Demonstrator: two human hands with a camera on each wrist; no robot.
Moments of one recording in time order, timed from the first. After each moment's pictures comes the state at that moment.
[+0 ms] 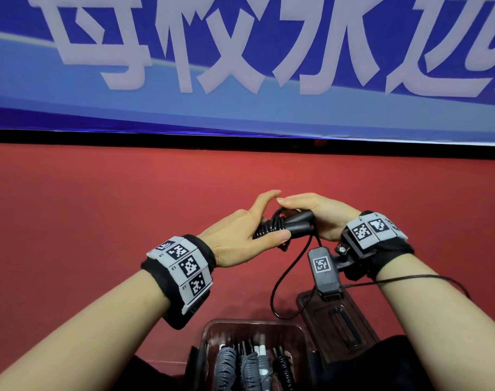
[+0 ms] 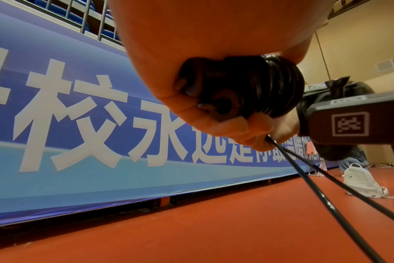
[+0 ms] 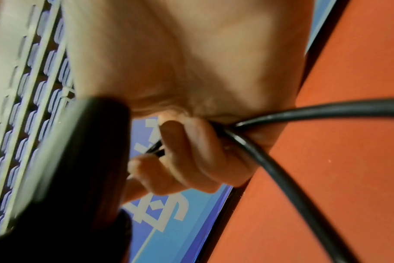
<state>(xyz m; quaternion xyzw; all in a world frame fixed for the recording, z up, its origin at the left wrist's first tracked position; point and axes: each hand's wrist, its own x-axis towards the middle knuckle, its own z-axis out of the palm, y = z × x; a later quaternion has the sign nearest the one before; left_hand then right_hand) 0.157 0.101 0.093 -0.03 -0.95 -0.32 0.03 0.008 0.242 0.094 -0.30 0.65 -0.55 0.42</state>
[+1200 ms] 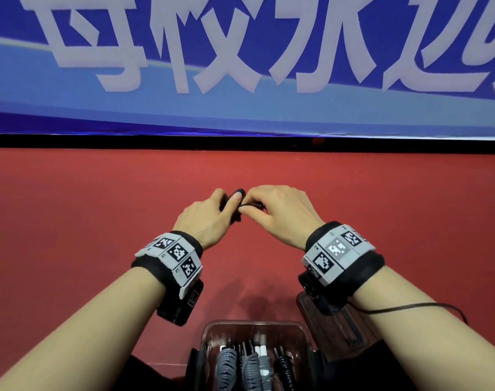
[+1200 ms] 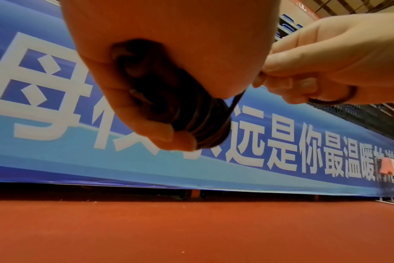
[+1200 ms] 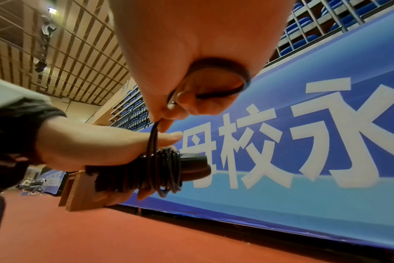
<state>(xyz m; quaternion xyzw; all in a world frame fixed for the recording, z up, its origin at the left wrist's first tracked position) 0.143 0.064 0.074 0.25 -0.94 -0.21 0.13 0.061 0.217 0.106 -0.52 0.82 -0.23 -0.09</state>
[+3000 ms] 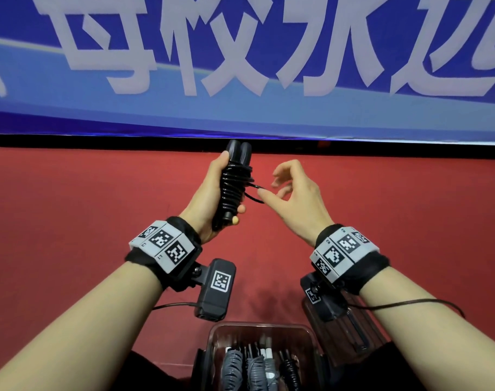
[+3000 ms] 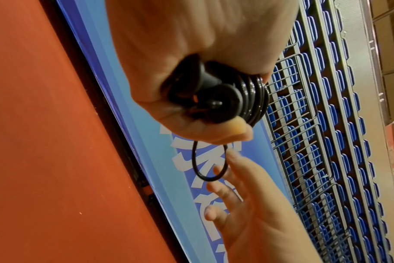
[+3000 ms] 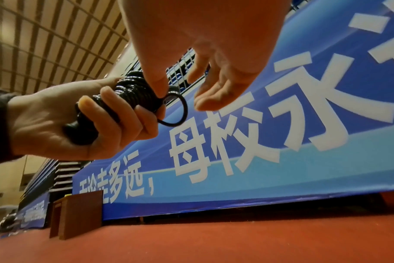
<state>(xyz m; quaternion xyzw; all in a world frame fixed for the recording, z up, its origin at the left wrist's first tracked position) 0.153 0.078 0.127 0.16 -0.59 -0.78 0.14 0.047 0.208 0.094 -0.38 0.76 -0.52 -0.06</state>
